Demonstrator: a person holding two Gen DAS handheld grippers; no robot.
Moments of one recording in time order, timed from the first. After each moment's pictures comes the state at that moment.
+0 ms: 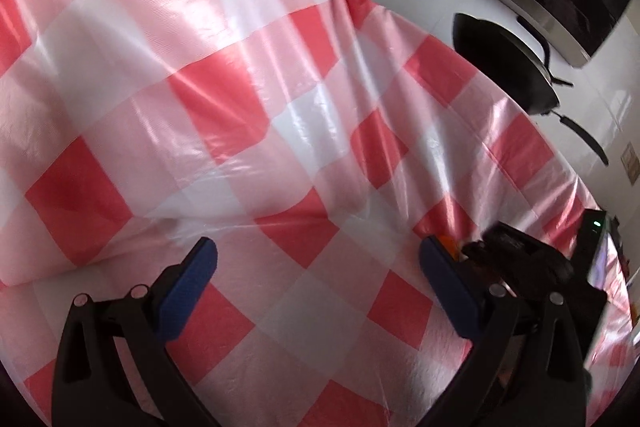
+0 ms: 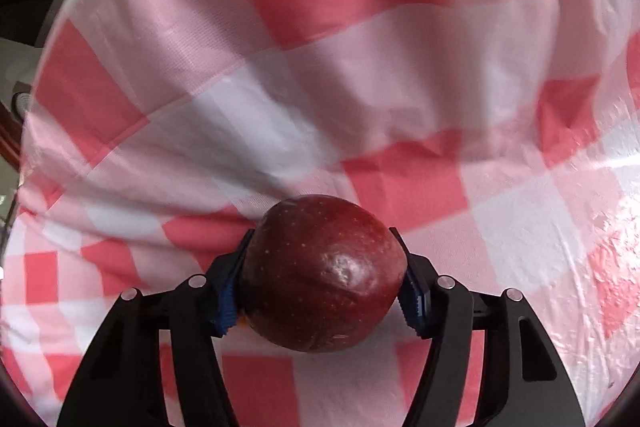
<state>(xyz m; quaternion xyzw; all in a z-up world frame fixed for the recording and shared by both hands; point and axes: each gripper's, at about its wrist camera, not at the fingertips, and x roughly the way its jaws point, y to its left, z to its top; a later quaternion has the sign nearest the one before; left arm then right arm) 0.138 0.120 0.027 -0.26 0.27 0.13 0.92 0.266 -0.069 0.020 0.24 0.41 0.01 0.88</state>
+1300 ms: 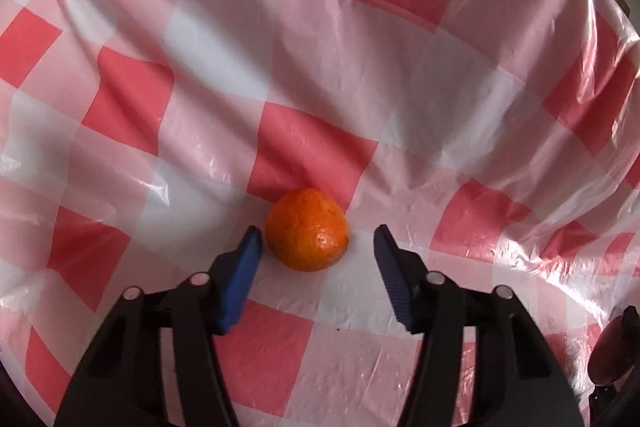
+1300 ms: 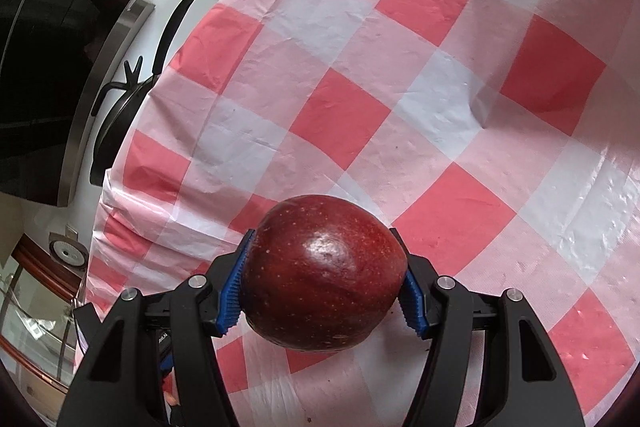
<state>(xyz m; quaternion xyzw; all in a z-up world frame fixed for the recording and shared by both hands) 0.272 -0.009 0.002 -0.08 0.41 0.04 0.91 0.171 -0.286 0.008 0.40 0.25 -0.05 0.88</state>
